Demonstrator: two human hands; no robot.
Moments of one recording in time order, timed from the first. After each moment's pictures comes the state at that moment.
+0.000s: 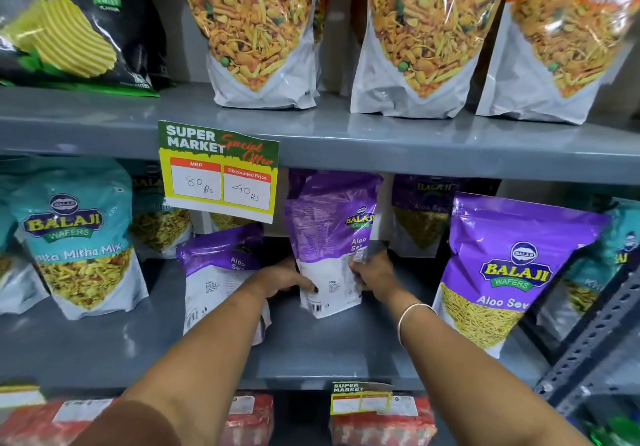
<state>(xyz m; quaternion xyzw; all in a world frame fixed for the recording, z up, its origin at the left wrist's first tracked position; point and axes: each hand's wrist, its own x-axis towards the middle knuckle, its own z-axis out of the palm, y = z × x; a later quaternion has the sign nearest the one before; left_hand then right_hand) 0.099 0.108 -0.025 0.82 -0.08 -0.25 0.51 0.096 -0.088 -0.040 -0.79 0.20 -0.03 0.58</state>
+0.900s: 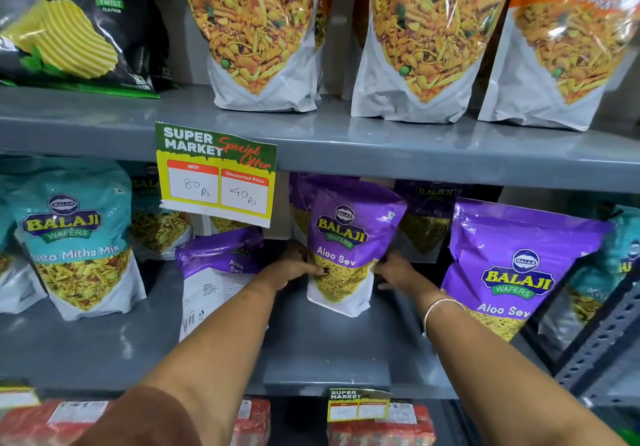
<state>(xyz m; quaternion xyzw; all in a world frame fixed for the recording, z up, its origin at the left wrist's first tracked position) 0.109 0.086 -0.010 0.81 -0.05 -0.14 0.57 0.081 -0.119 -0.007 -0.83 0.12 0.04 0.55</state>
